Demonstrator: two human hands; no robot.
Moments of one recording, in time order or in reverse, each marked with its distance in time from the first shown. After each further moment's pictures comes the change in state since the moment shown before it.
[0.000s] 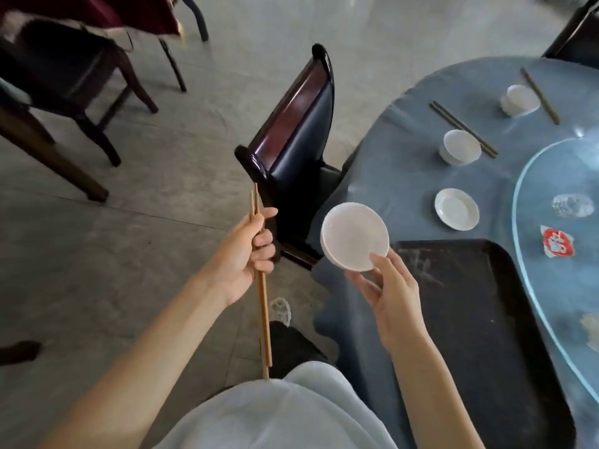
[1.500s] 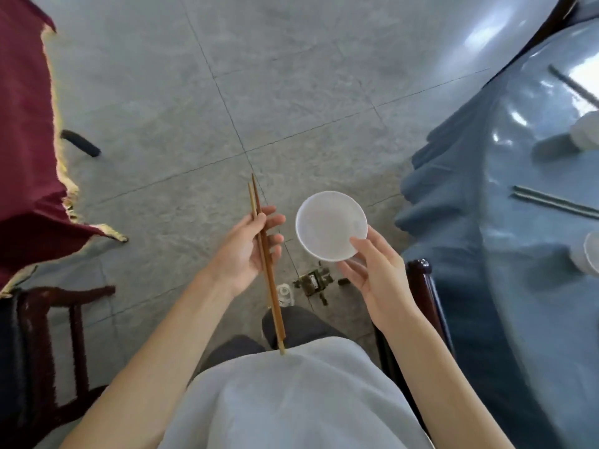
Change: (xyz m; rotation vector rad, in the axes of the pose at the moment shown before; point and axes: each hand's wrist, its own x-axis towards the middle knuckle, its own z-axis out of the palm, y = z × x) left_hand 0.620 0.548 -0.001 0.284 -0.244 -0.309; right_hand 0.483 -0.251 0.517 0.347 0.304 0.006
